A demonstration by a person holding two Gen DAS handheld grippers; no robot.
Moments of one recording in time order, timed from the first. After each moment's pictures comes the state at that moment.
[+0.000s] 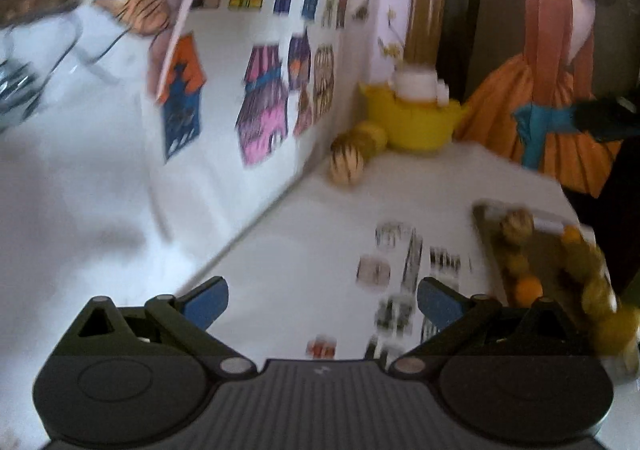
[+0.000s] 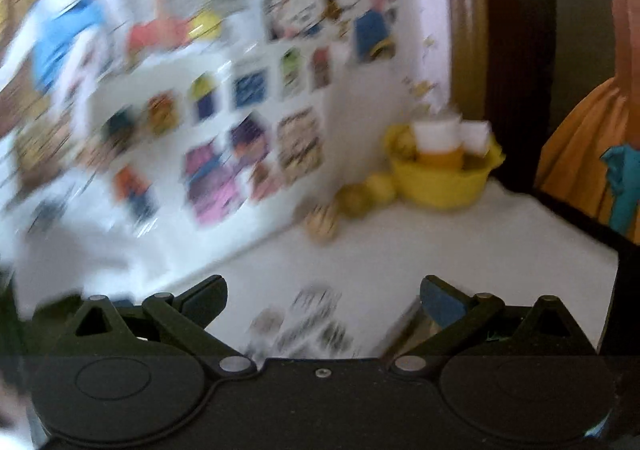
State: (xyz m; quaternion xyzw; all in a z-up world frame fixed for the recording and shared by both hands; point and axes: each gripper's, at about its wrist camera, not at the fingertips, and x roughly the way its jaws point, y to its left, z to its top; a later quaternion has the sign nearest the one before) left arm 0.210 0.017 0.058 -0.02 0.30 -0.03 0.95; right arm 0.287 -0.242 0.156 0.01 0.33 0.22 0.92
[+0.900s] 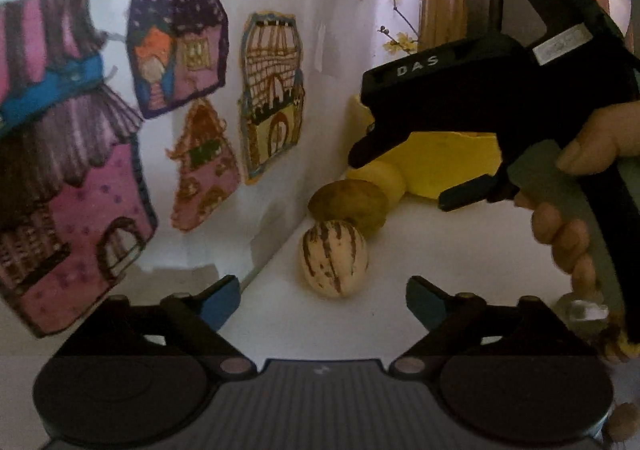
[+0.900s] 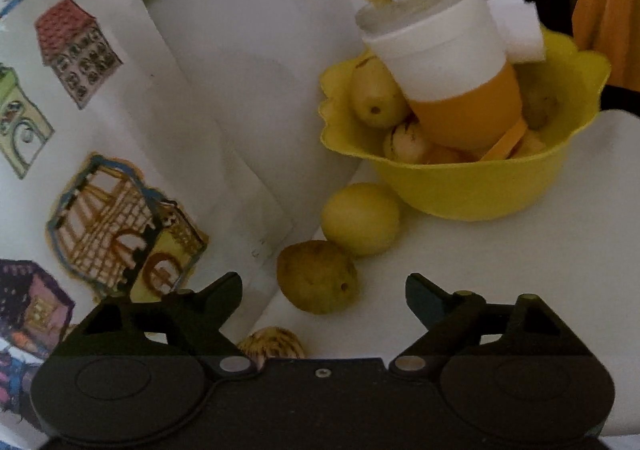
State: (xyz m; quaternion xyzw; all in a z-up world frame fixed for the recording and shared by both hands) left arm 0.417 -0.023 0.000 0.00 0.28 -0.03 0.96; right arm 0.547 -0.179 0.021 0.19 0.43 0.16 0.87
